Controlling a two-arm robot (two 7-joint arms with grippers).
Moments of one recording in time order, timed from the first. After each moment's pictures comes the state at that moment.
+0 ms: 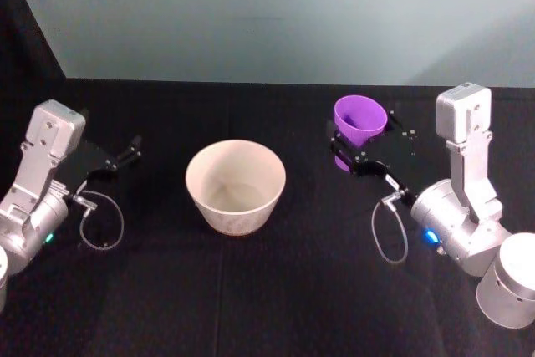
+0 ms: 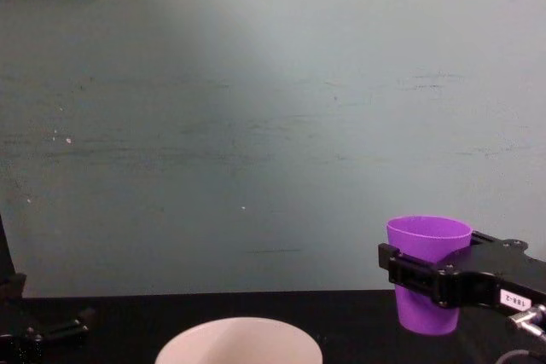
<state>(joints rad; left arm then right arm) -0.20 0.60 0.45 -1.41 -0.25 -0.12 0.03 0.13 0.30 -0.30 -1.57 0.21 -0.01 0.22</state>
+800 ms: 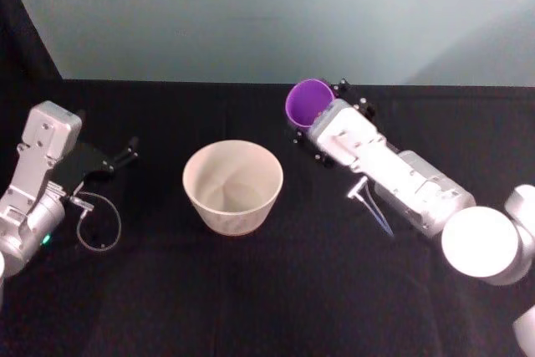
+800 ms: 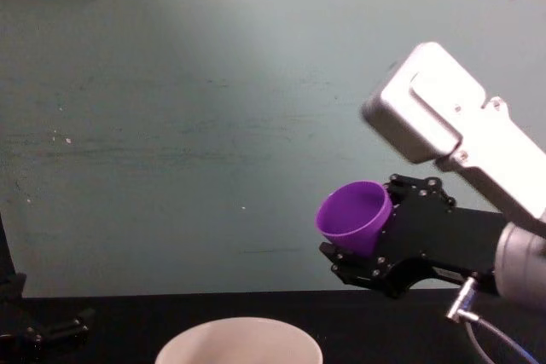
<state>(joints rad) -0.20 0.60 0.45 -1.41 -0.25 -0.12 0.03 0.26 0.38 -0.49 -1.65 -0.35 0.07 0.18</state>
